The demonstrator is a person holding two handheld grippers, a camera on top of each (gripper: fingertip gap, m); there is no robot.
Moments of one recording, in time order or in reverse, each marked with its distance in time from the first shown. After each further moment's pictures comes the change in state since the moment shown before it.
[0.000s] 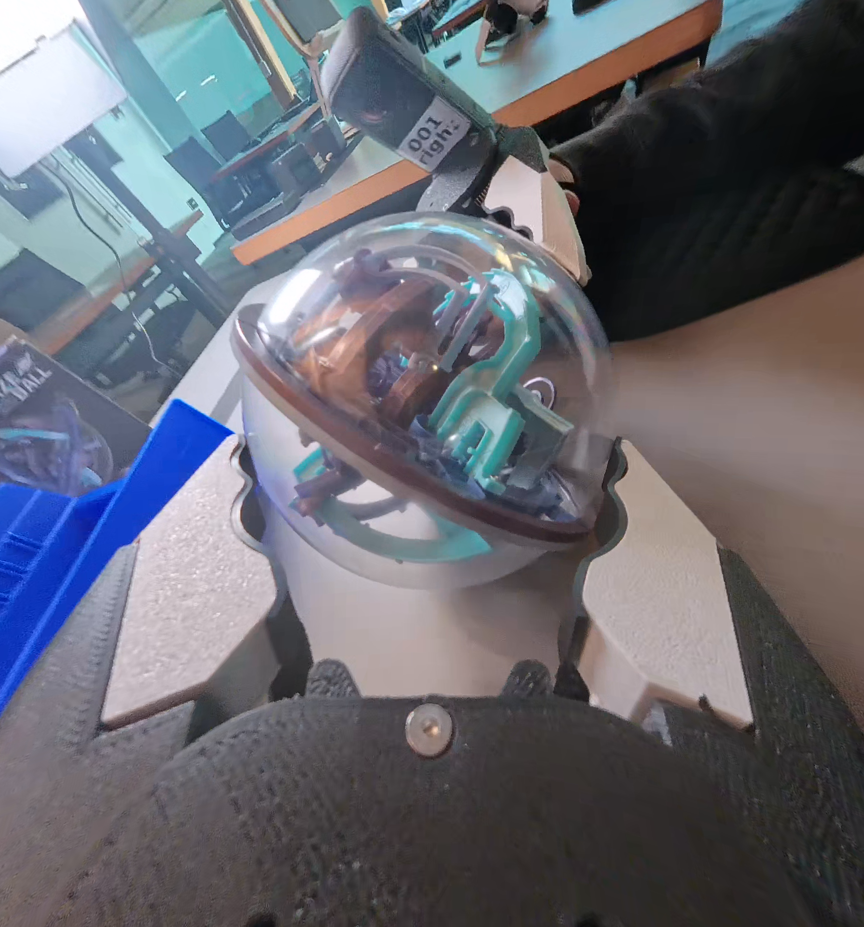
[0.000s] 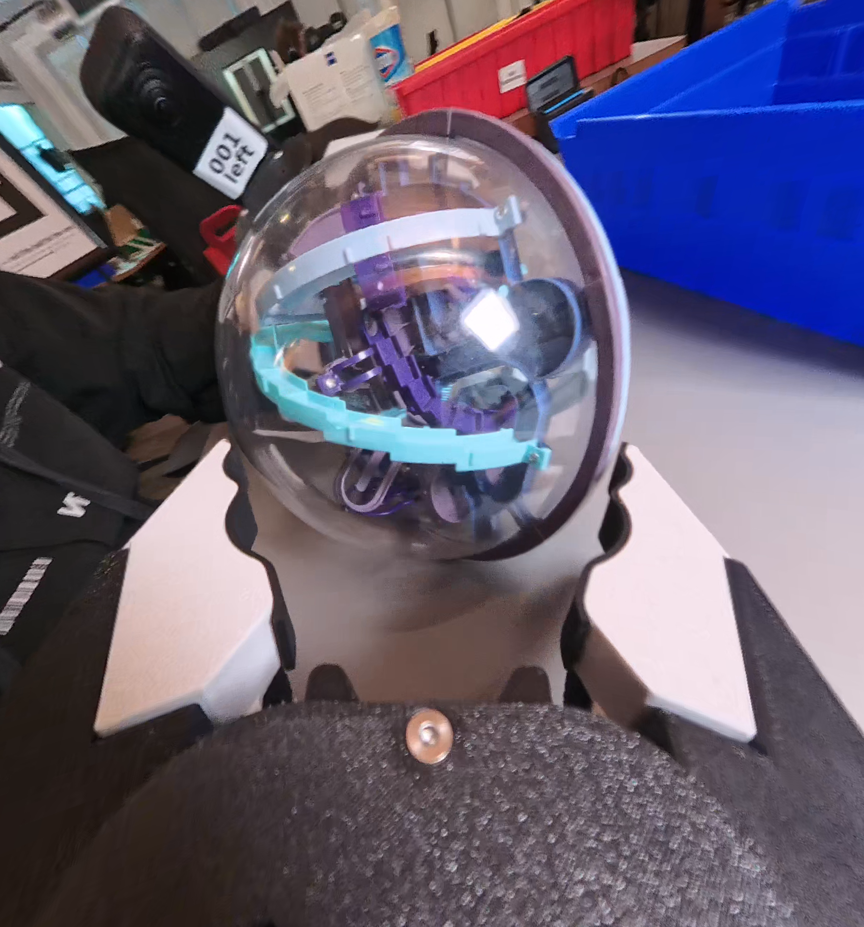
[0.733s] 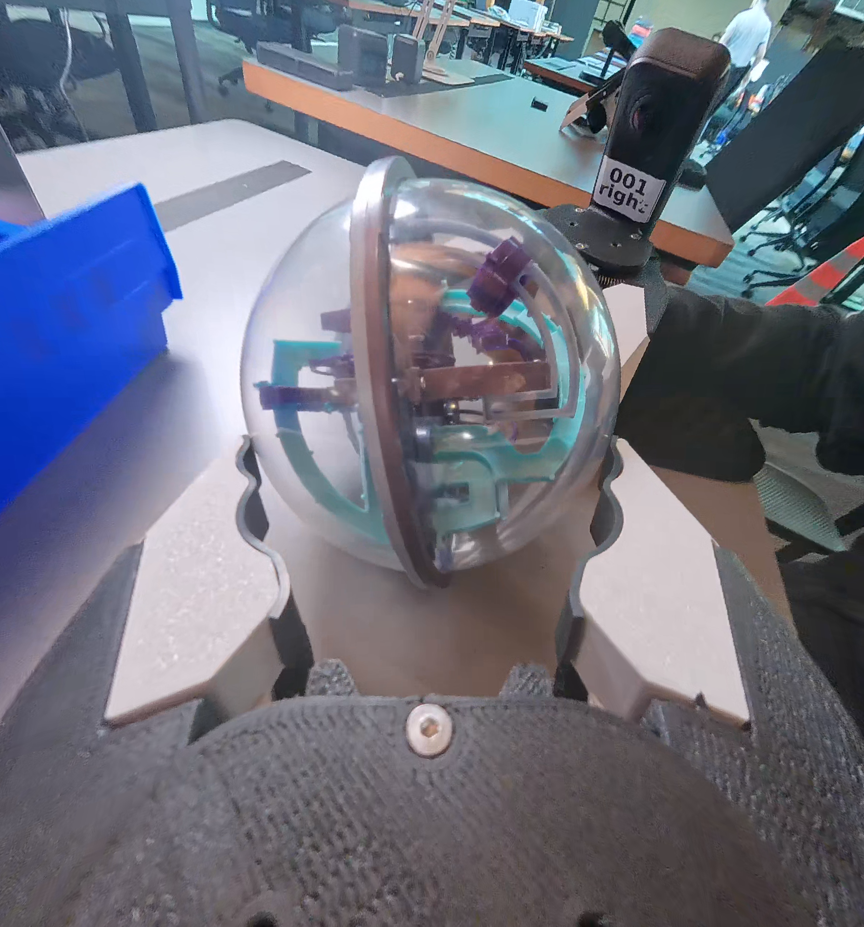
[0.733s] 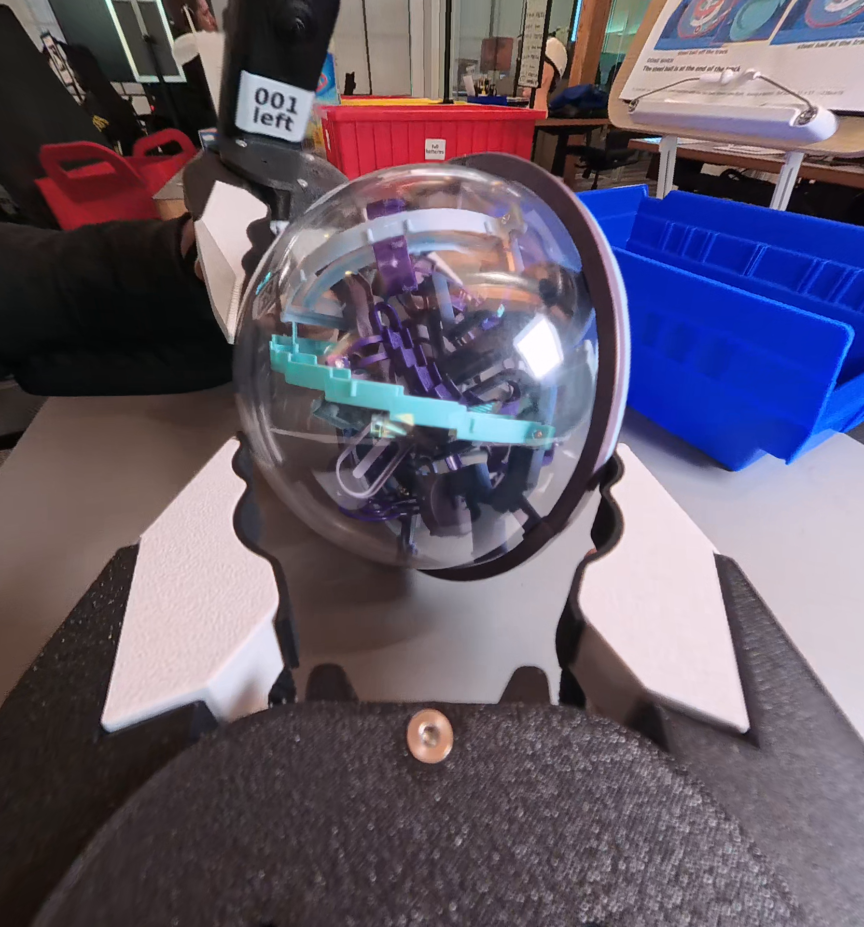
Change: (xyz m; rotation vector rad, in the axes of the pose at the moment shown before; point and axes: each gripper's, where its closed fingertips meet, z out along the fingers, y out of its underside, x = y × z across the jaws) left arm -0.017 0.012 0.005 -0.018 0.021 -0.670; right arm 0.012 -0.012 -0.005 0.073 0.247 -0.315
